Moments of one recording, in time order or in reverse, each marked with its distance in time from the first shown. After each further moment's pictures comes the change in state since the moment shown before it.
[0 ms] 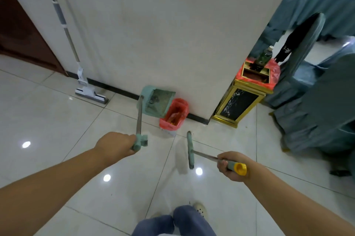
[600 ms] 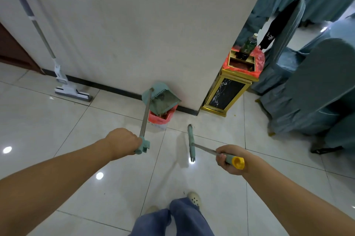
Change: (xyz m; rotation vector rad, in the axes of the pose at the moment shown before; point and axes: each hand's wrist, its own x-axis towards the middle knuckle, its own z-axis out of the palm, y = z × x) left_hand 0.043 0.030 -0.010 0.375 -0.160 0.354; right_hand -0.015 -0.002 -0.015 0.054 0.092 0.001
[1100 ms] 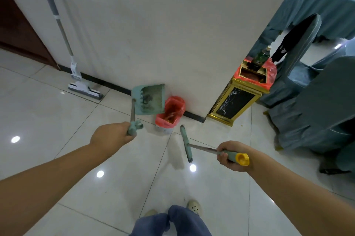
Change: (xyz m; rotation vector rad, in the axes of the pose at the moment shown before) left_hand -0.036 -0.027 0.030 -0.613 0.304 -0.561; right_hand -0.028 -0.024 0.044 -0.207 -0.031 0.024
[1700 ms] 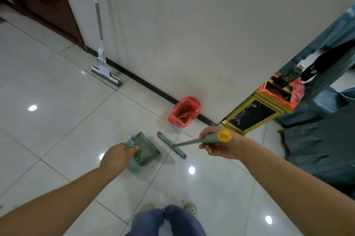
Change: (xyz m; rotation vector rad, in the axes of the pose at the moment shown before) left_hand -0.056 -0.023 0.079 -0.908 -0.136 -0.652; right_hand -0.030 -0.027 0.123 -0.482 -0.243 -0.215
